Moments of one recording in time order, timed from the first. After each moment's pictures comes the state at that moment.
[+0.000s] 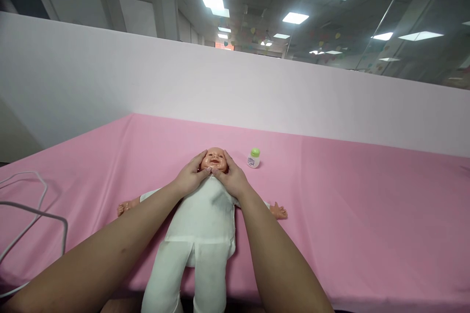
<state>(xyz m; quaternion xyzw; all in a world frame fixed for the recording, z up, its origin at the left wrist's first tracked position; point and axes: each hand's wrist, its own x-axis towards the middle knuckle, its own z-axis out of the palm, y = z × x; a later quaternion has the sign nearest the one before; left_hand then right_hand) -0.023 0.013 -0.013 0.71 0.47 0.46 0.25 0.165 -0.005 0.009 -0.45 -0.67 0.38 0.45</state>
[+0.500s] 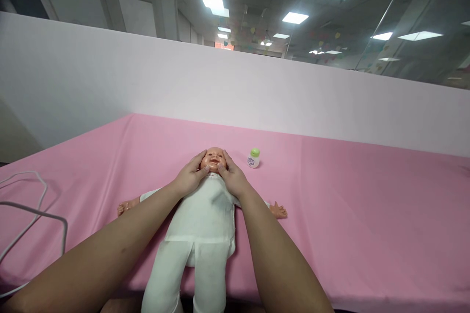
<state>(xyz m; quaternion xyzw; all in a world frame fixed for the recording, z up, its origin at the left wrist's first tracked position) -0.025 0.015 -0.016 0.71 0.46 0.46 0.26 0.168 -0.003 0.010 -0.45 -0.67 0.40 0.44</state>
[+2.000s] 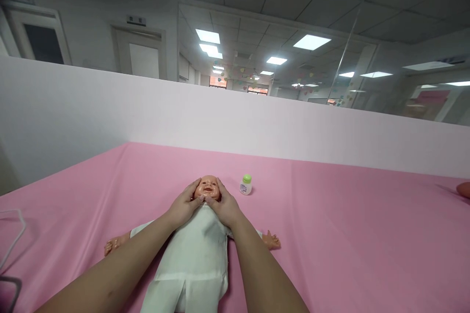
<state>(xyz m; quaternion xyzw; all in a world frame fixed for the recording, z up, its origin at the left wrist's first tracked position) -0.025 0.020 -0.020 0.70 0.44 0.48 0.28 0.165 -0.007 0.014 -0.44 -0.67 0.39 0.45</state>
